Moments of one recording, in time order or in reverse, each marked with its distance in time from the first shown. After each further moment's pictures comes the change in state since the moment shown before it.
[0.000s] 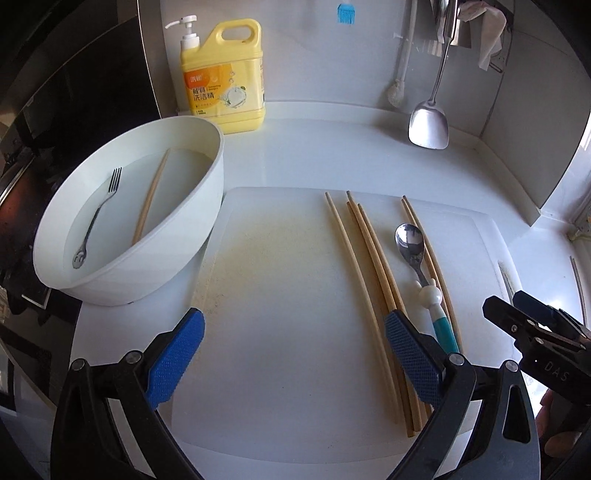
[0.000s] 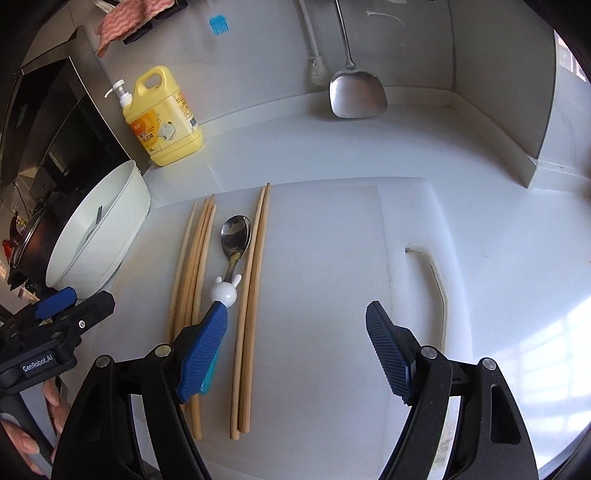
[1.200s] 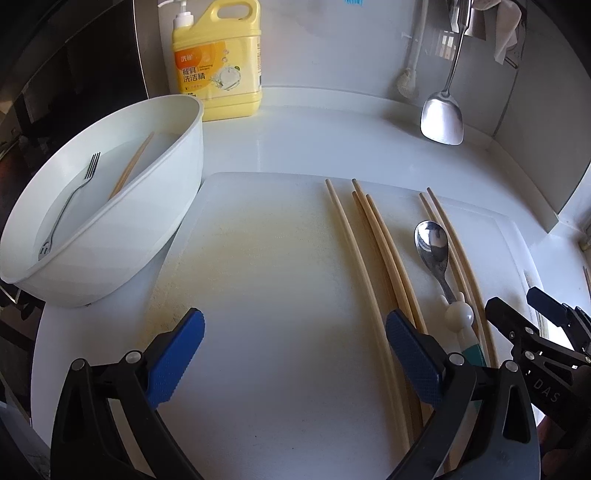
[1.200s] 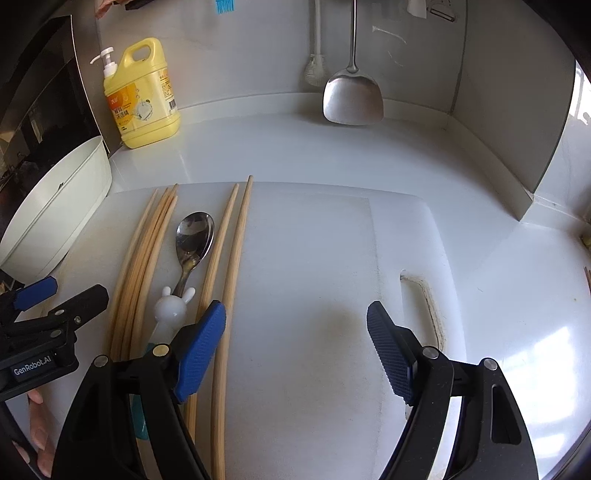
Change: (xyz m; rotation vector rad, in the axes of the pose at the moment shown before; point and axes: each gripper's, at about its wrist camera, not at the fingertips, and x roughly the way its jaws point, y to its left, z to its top) left arm 0.050 -0.006 -0.001 -0.035 -0.028 0.004; right arm 0.033 0.007 0.002 -0.113 -0.037 -0.163
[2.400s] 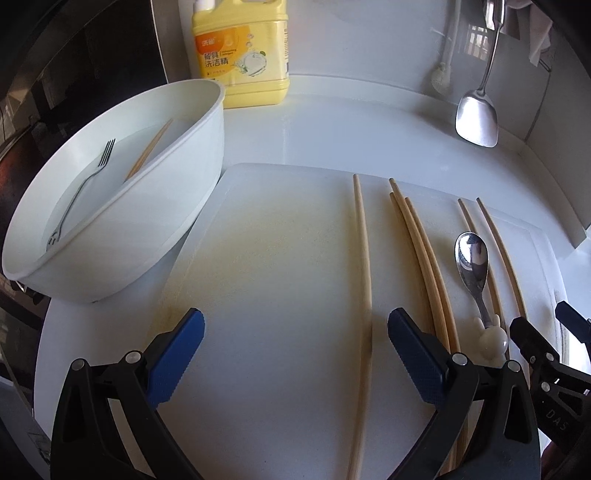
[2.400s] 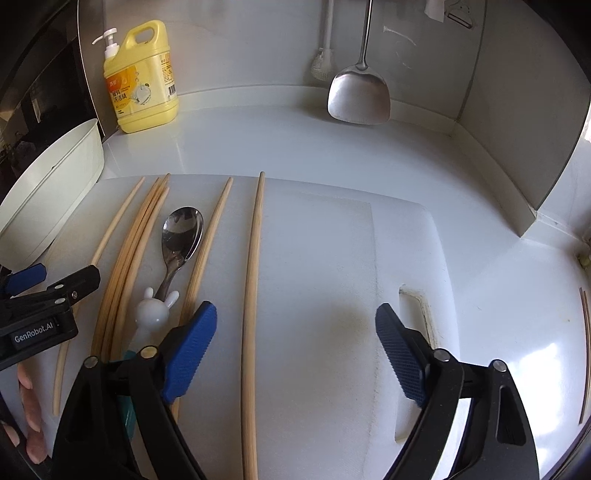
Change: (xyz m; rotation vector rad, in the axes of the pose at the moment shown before) left arm 0.019 0.002 0.010 -0.036 0.027 0.094; right arm 0.016 0.002 0.008 -0.049 0.048 -0.030
